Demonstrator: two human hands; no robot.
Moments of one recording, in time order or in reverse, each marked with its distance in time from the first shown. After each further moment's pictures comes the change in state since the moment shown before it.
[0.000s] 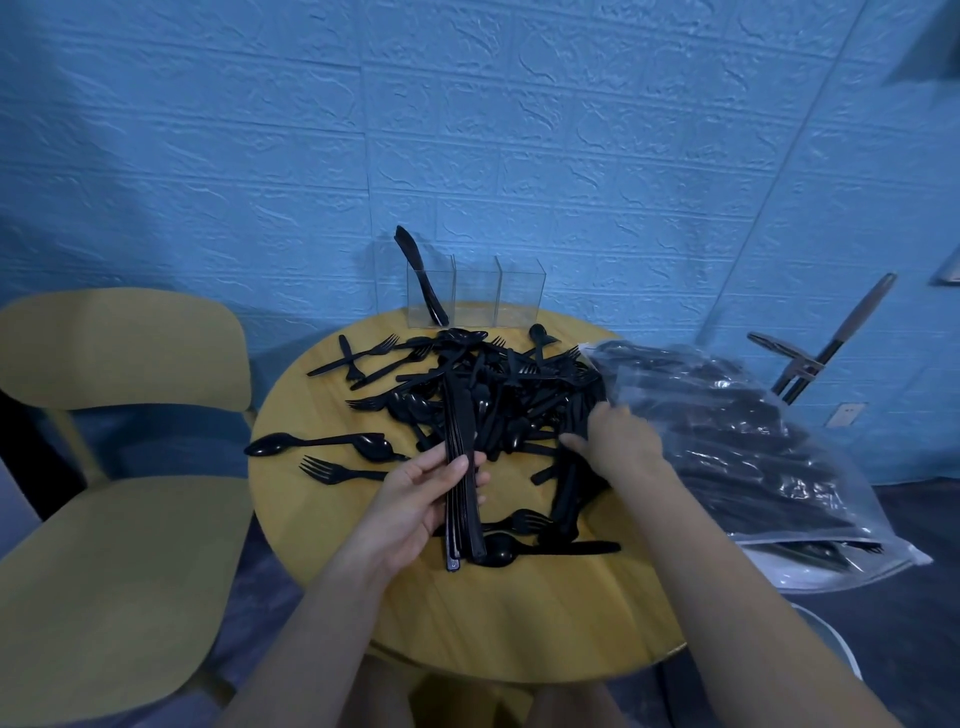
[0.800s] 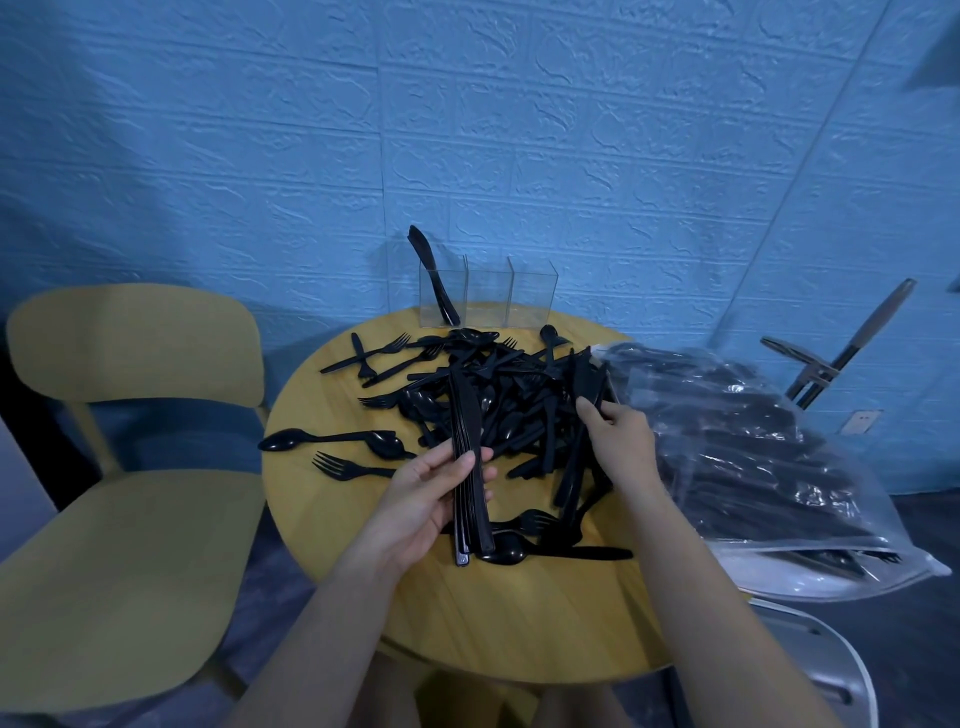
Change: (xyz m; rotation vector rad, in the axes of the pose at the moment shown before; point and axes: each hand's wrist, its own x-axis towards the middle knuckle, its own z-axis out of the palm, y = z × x) left_hand 0.000 0.001 -0.001 -0.033 0.040 0.013; right_hand -0.002 -0.004 0.021 1.038 0.184 0.049
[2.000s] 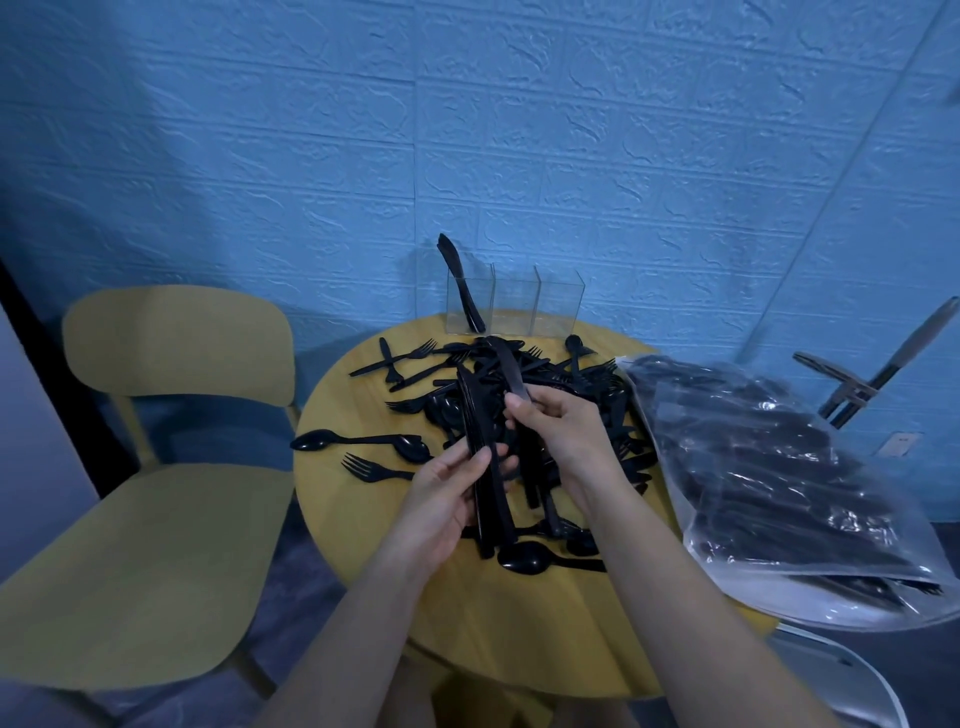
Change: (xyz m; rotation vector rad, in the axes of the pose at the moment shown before) left_hand 0.000 0.002 0.002 0.005 0.076 0.079; right_hand -0.036 -0.053 0.040 0.503 -0.381 -0.112
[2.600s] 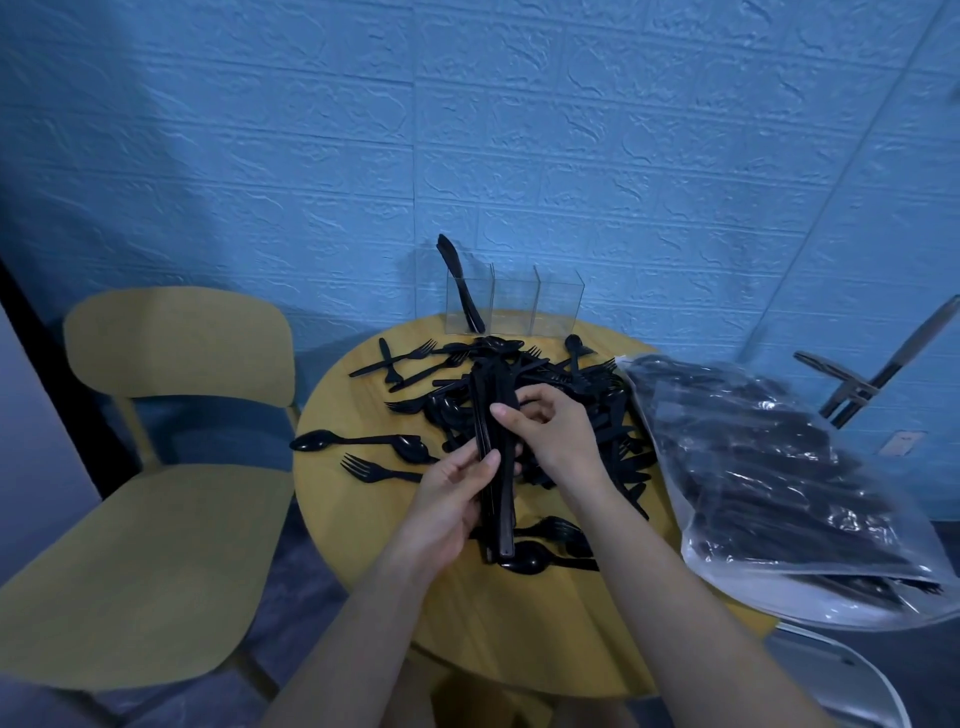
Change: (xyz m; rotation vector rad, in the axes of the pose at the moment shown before) left_hand 0.001 -0.005 0.004 0.025 -0.081 0.009; right_hand 0.006 0.008 0.005 -0.236 0.048 -0.040
